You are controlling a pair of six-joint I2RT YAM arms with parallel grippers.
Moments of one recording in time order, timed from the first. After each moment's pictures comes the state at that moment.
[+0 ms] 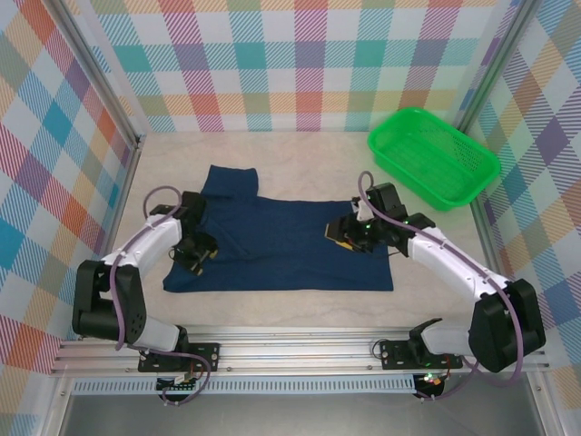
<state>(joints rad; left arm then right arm) -0.16 1.46 0.91 -0.96 0.06 -1.14 0.45 1.28 0.88 -0.48 -0.55 0.76</state>
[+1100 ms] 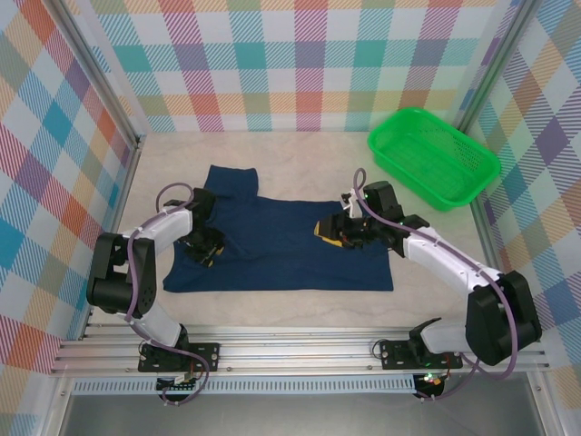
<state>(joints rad) -0.17 1.63 0.97 -0.84 0.06 -1.15 0.46 1.32 0.85 -0.31 -0.71 0.76</state>
